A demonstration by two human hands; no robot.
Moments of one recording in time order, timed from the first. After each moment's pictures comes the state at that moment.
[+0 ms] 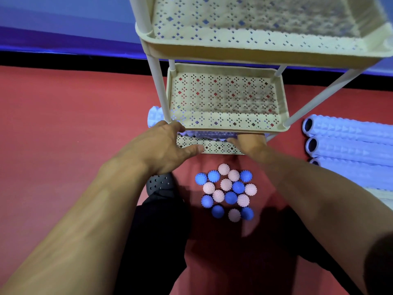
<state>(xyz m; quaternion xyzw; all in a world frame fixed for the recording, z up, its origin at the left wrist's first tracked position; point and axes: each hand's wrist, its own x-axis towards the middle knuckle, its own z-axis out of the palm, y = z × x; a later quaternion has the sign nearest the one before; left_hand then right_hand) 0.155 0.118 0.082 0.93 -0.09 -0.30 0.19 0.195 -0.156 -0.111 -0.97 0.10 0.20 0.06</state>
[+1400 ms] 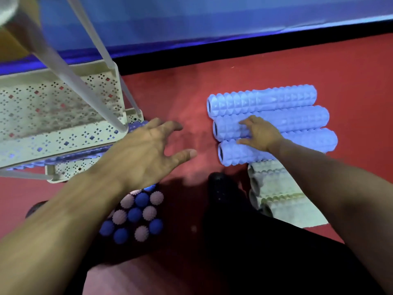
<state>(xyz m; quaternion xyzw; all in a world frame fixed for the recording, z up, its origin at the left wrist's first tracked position) 0.133 -0.227 0.050 0.90 -0.29 -0.27 0.16 0.084 -0.581 -0.146 -0.97 0.10 0.21 0.11</state>
